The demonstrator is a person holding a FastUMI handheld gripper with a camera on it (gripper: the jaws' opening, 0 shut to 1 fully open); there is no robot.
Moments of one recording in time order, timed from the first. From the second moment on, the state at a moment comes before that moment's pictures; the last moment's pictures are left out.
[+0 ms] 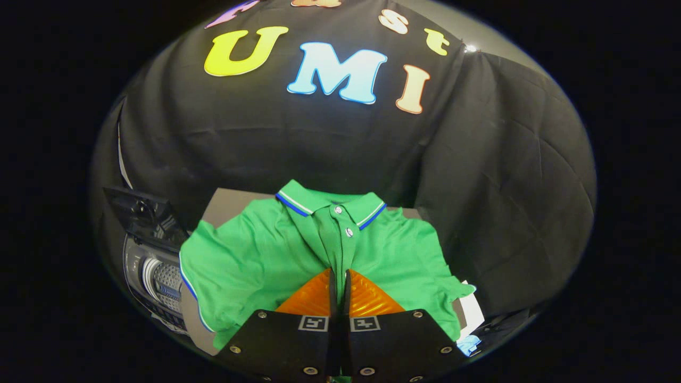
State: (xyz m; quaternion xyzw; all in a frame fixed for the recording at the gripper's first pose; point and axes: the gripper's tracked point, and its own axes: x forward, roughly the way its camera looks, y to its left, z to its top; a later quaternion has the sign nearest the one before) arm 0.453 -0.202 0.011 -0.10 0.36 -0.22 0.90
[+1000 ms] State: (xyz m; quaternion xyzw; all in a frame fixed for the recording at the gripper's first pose) arm 0.474 -0.019 0.163 -0.10 0.24 -0.17 0.95
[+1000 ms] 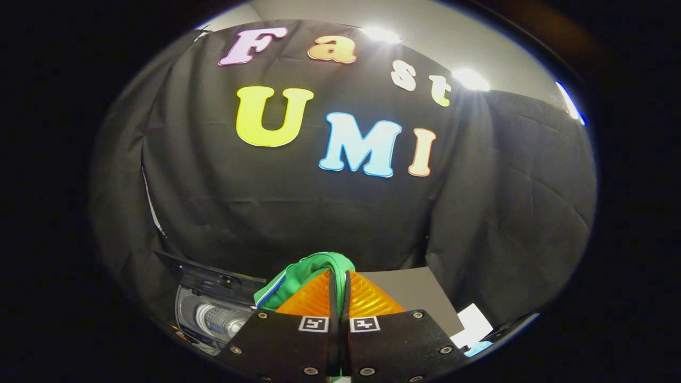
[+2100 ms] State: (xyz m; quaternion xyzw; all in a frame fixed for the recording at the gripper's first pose) arm 0.472 0.223 0.116 -0.09 0.26 -0.07 0.96
